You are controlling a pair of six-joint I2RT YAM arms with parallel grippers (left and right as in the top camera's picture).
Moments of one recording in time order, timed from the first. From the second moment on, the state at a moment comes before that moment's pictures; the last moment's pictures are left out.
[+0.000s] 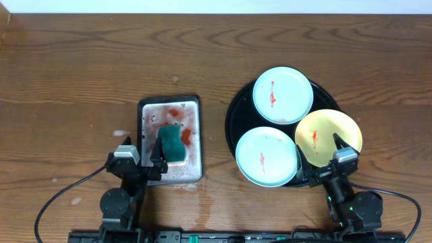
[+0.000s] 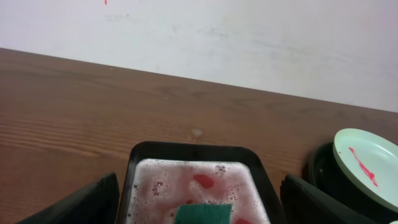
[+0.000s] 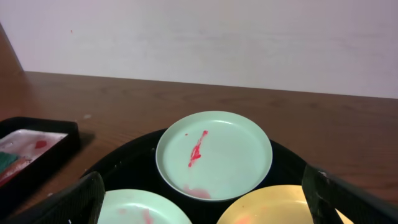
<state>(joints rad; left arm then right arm) -0.06 0.01 0.02 -0.12 0.04 -0.20 0.12 0.01 0.01 -0.05 -0.21 0.04</state>
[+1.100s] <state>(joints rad) -0.06 0.01 0.02 -0.11 0.04 -0.20 0.12 0.01 0.01 -0.05 -0.19 0.04</state>
